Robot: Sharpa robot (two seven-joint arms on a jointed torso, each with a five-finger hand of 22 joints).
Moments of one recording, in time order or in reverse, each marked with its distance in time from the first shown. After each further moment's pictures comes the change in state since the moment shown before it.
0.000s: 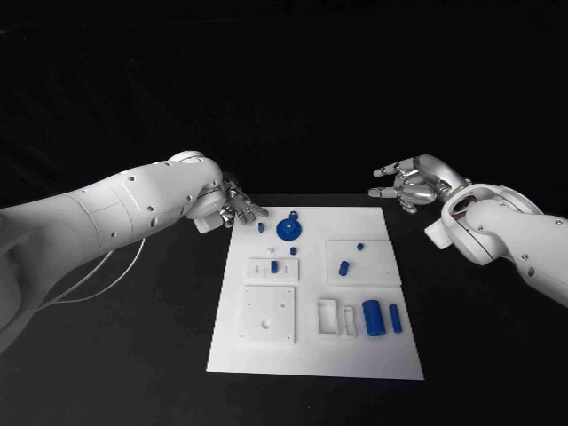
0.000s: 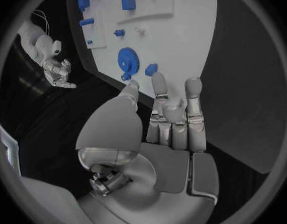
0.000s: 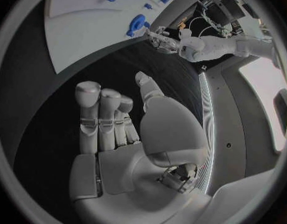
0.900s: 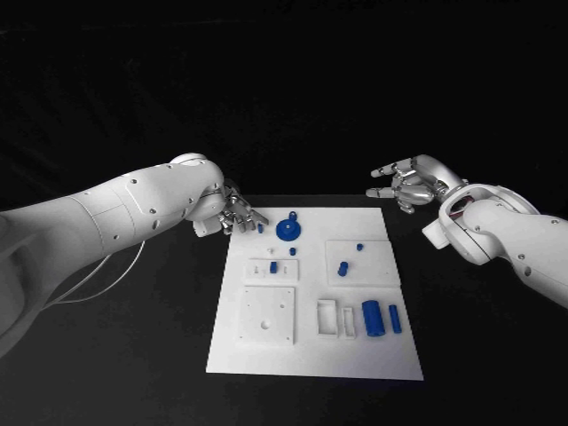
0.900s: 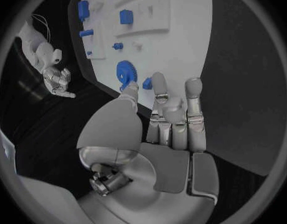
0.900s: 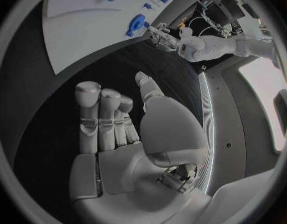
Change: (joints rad) left arm -0.006 0.010 0.000 -0.011 -0.008 0.086 -0.015; left_hand -0.010 0.056 -0.036 -0.044 0.013 0.007 0.000 0.004 0.018 0.000 0.000 0.004 0.006 0.000 0.000 0.012 0.004 0.000 0.000 0.000 0.017 0.000; right arm 0.000 0.006 0.001 -0.004 -0.002 0.000 0.000; right_hand 0.000 0.000 0.000 0.000 0.000 0.000 0.000 0.000 0.000 0.000 0.000 0.000 0.000 0.004 -0.004 0.000 0.000 0.000 0.000 0.000 0.000 -0.001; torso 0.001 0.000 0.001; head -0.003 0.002
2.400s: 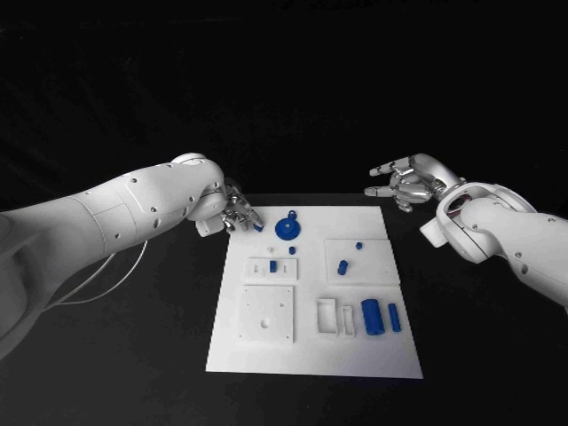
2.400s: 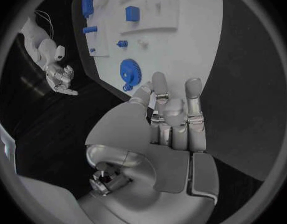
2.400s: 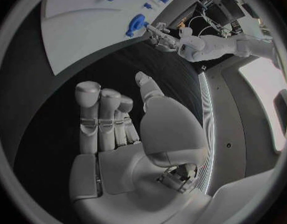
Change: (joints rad) left arm -0.005 0.008 0.001 -0.006 0.037 -0.021 0.016; left_hand 0.148 0.152 0.057 -0.187 0.125 0.003 -0.021 0.028 0.078 0.000 0.000 0.012 -0.016 0.011 -0.004 0.019 0.031 0.000 -0.004 0.004 0.011 0.000; right arm 0.000 0.006 0.000 -0.006 -0.001 0.001 0.000; right_hand 0.000 0.000 0.000 0.000 0.004 0.000 0.000 0.000 0.000 0.000 0.000 0.000 0.000 0.000 0.000 -0.004 0.000 0.000 0.000 0.000 0.000 0.000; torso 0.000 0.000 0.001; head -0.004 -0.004
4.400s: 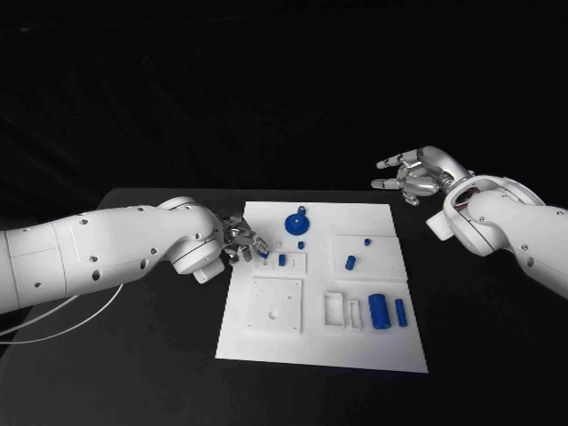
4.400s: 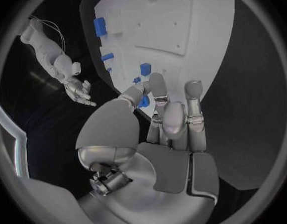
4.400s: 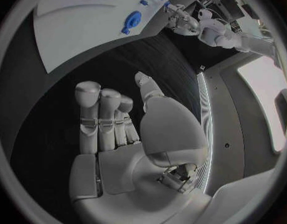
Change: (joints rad) left arm -0.023 -0.309 -0.102 0.609 0.033 -0.391 -0.031; left_hand -0.157 -0.183 0.327 -0.055 0.291 0.029 0.043 -0.021 0.292 0.007 -0.018 0.148 -0.051 0.061 -0.014 0.039 0.144 0.016 0.011 -0.011 0.066 0.000; right arm -0.002 0.007 0.000 -0.023 0.002 0.005 0.000; right_hand 0.000 0.000 0.000 0.000 0.034 0.003 -0.003 0.000 0.000 0.000 0.000 0.000 0.000 0.000 0.000 0.000 0.000 0.000 0.000 0.000 0.000 -0.002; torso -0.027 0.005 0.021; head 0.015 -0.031
